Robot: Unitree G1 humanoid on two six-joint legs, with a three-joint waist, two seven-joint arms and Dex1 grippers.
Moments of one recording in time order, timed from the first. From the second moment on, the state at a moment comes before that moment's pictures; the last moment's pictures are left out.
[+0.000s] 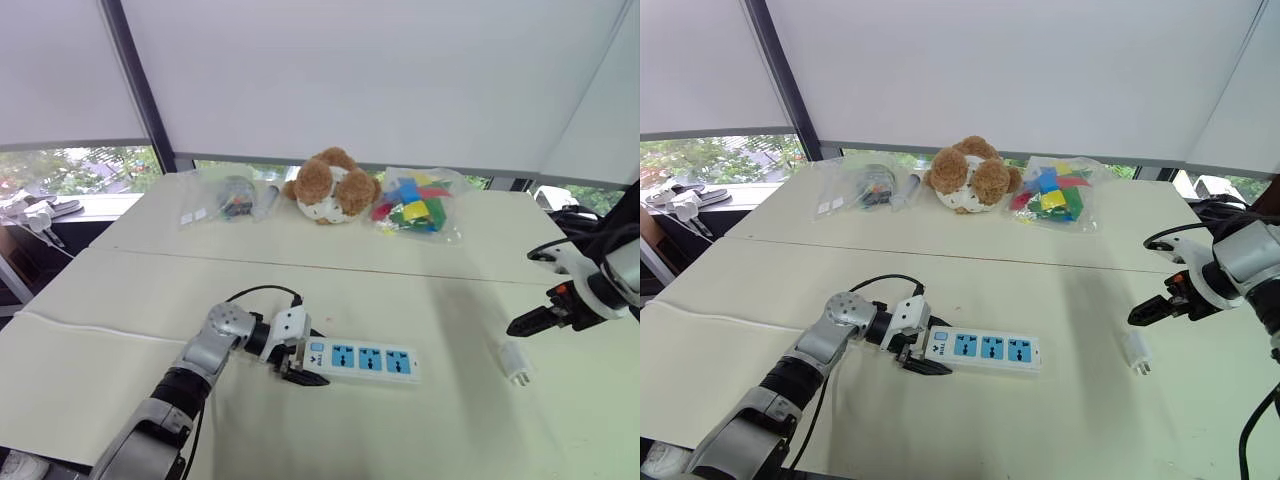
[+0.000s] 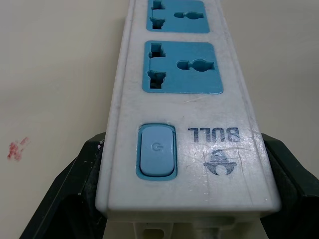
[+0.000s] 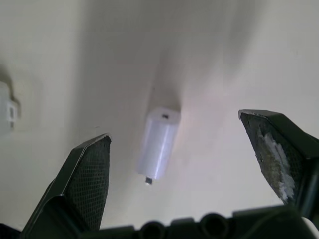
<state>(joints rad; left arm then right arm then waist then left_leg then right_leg) -0.65 0.37 -0.30 0.47 -0.03 -0.06 -1.37 -1.06 -1.22 0.63 0.54 0.18 1.20 1.37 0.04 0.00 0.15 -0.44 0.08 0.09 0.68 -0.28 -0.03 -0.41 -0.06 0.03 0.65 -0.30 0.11</state>
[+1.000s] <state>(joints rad) -0.60 0.34 -0.29 0.46 -0.05 -0.06 -1.27 -1.05 -0.96 0.64 0.83 -0.02 1.19 1.37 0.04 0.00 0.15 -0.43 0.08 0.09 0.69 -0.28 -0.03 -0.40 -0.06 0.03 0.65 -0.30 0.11</state>
